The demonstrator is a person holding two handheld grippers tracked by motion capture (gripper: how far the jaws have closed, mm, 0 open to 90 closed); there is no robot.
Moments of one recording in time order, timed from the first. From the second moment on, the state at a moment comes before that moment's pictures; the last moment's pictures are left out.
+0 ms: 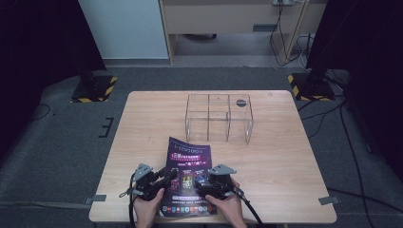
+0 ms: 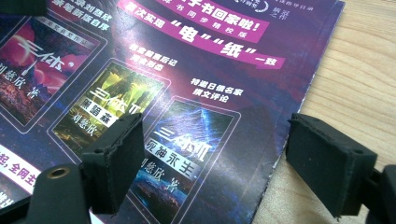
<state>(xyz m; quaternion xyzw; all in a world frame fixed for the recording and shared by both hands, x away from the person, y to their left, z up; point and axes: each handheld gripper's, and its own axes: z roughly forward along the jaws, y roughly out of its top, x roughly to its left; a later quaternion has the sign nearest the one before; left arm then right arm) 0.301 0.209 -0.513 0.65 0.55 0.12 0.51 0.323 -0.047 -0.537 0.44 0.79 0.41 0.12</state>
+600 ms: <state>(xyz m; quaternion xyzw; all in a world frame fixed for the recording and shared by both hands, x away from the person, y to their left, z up) 0.312 0.205 -0.523 0.69 0.56 0.12 0.45 0.323 -0.048 -0.537 0.44 0.78 0.42 0.12</state>
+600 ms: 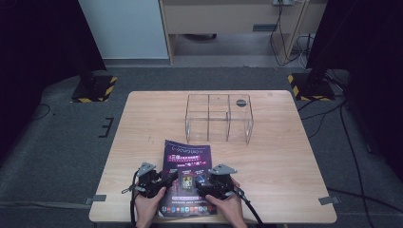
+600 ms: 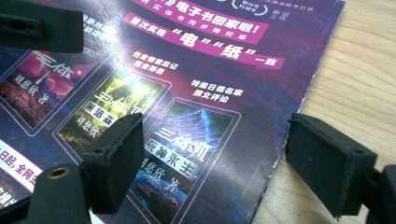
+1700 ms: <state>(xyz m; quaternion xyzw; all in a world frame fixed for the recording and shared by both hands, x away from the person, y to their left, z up) 0.311 0.218 -0.522 0.63 0.57 0.06 0.53 0.324 -0.052 -0.537 0.45 0.78 0.43 0.11</state>
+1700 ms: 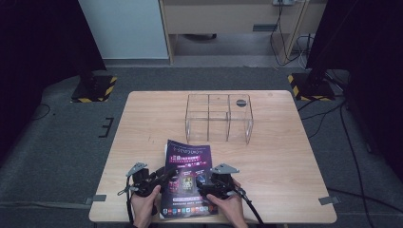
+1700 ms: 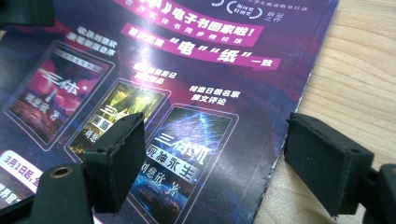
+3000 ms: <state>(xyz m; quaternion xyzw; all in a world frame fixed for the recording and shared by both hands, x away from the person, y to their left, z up) 0.306 0.200 -0.491 0.67 0.52 0.12 0.51 0.325 -0.076 -0.530 0.46 0.75 0.47 0.11</state>
